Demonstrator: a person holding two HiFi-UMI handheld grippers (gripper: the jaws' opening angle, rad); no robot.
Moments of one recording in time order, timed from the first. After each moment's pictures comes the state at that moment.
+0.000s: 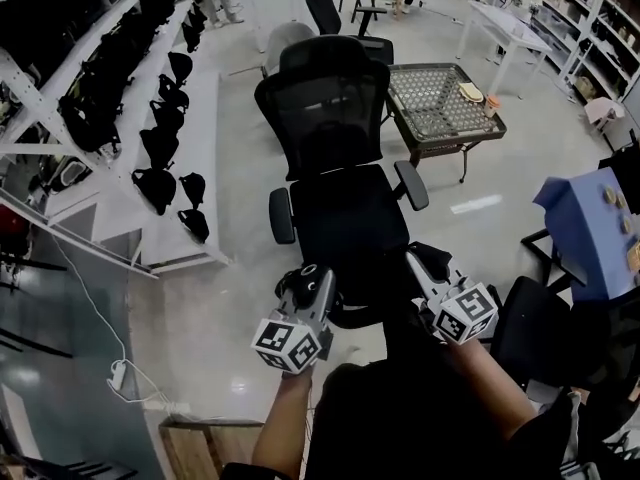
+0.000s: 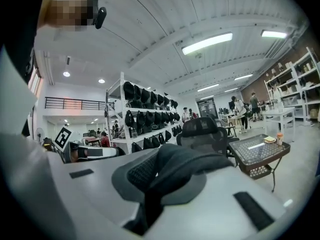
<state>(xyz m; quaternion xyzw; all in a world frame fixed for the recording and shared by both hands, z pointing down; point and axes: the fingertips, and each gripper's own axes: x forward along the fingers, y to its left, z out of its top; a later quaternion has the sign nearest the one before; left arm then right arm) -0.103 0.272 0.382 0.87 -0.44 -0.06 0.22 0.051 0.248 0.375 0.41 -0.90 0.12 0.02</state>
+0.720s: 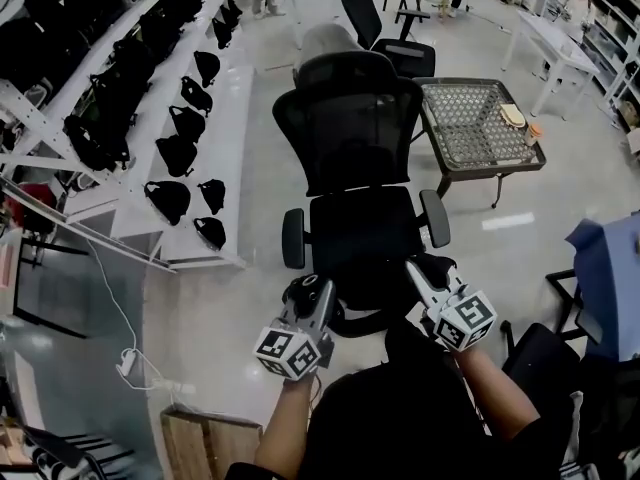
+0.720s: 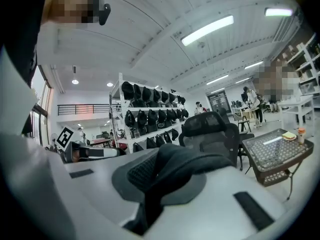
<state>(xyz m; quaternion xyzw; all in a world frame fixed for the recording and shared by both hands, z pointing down) -0.082 0.149 0.403 0.83 -0.50 -0.05 0.23 0.068 0.102 0.397 0.34 -0.93 0.14 0.02</state>
